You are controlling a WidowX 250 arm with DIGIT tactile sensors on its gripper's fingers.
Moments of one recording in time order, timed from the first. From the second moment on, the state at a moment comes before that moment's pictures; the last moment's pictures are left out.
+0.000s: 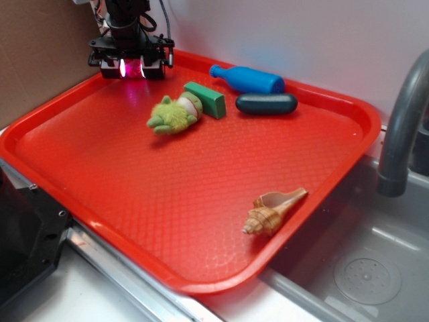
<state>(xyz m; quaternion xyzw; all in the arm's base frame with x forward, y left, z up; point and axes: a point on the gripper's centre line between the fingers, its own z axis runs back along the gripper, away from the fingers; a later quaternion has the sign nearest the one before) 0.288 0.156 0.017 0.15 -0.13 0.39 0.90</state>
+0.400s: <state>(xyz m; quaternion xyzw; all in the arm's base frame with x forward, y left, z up) 0.287 0.153 0.016 0.14 -0.13 0.39 0.90</state>
